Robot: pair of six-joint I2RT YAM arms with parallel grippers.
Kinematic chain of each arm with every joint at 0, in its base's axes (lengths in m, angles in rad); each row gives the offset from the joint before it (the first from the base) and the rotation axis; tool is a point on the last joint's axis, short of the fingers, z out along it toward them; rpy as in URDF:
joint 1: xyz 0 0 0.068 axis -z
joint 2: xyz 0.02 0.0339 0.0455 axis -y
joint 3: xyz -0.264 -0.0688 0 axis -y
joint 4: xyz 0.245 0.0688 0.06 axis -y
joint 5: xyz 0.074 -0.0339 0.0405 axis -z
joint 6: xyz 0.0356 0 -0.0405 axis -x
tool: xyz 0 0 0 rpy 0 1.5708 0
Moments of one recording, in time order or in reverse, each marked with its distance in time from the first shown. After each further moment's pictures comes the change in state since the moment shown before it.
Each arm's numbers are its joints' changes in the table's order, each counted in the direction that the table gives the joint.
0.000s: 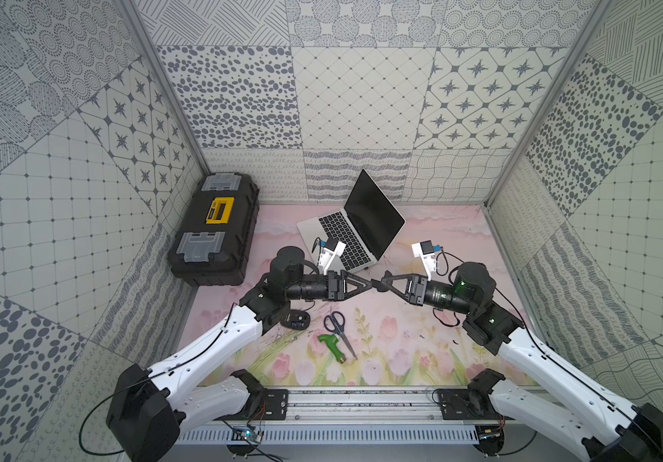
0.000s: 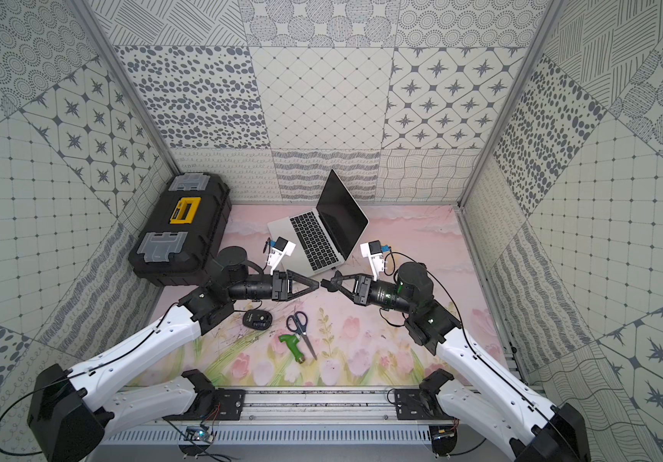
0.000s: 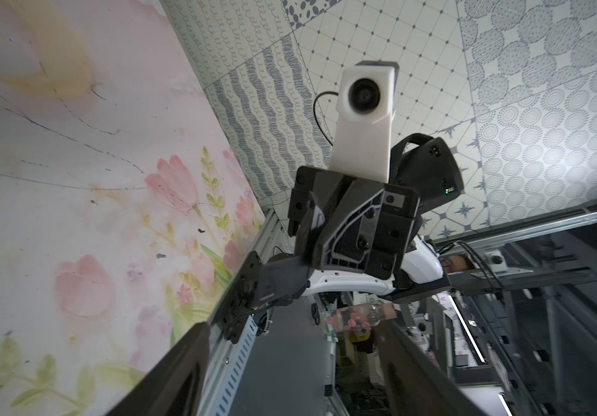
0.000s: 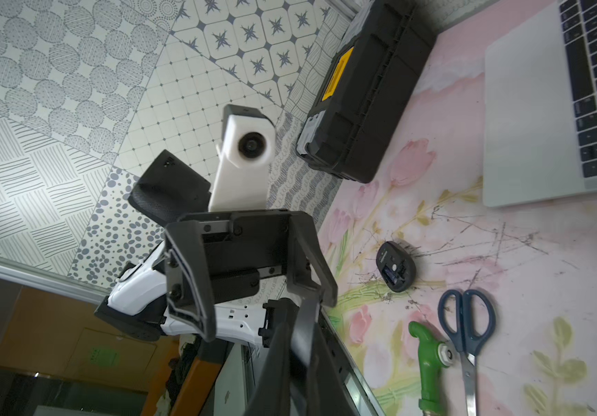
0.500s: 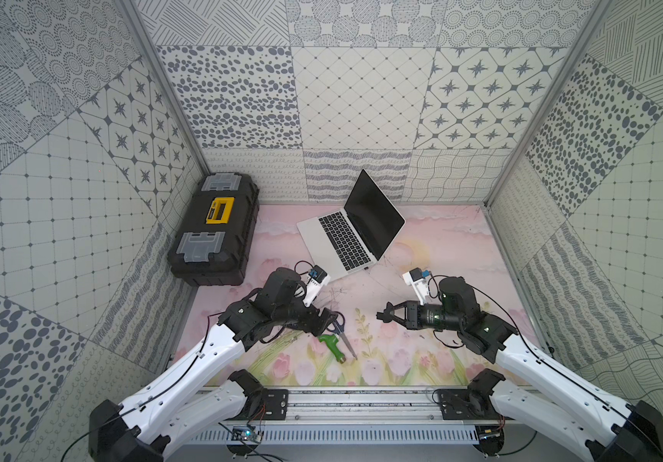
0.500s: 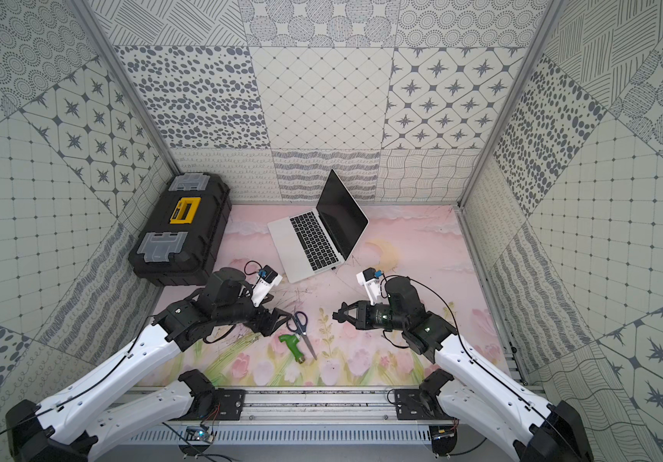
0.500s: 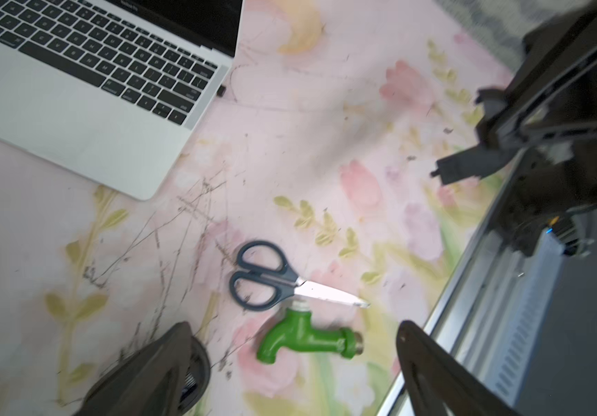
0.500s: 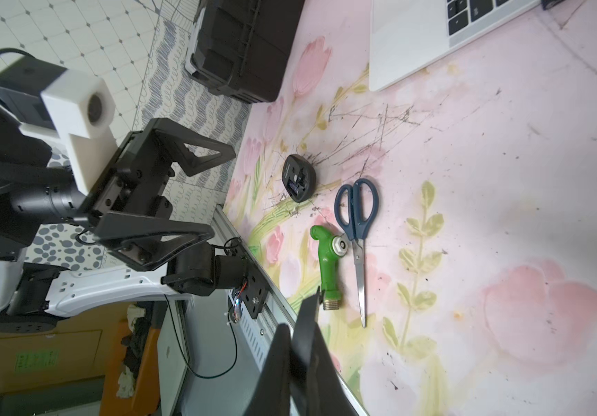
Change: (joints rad) left arm 0.007 0.181 -0.089 -0.645 -0.589 -0.908; right arm -0.059 -0.016 -0.116 -0.266 0.055 0.193
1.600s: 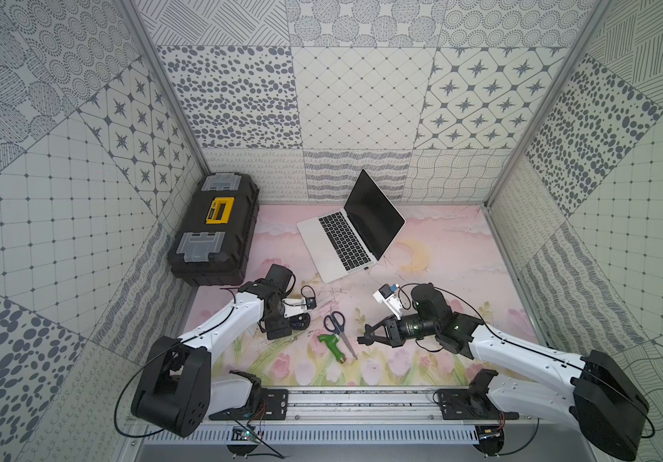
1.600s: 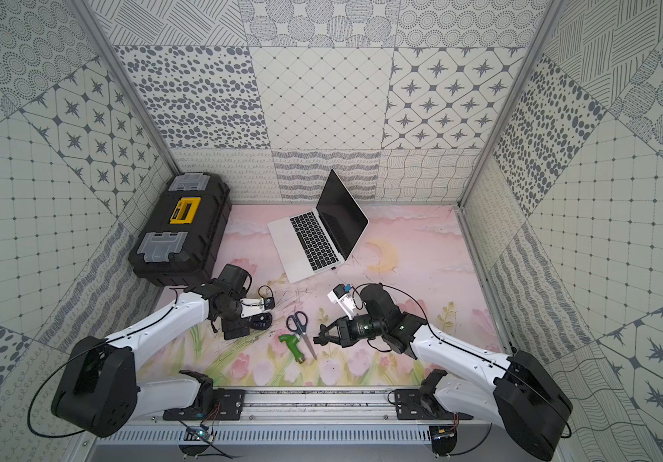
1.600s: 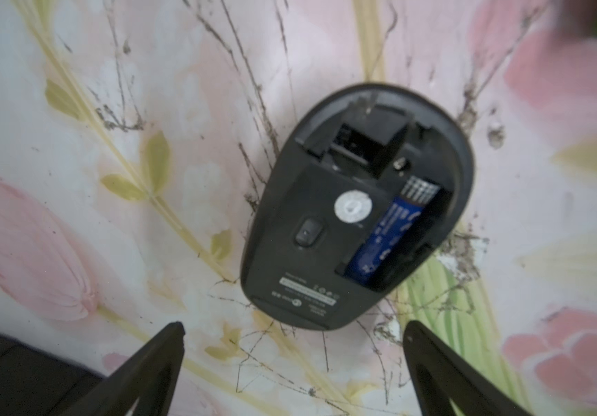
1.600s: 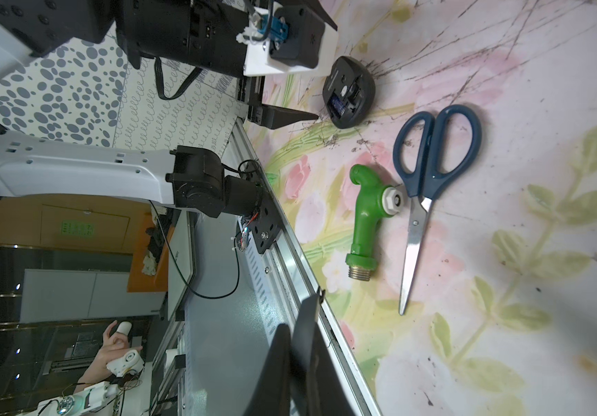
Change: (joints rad) left arm -0.328 -0.412 -0.029 -0.080 -0.266 -0.998; right arm -0.135 -0.226 -0.061 0.245 -0.160 0.091
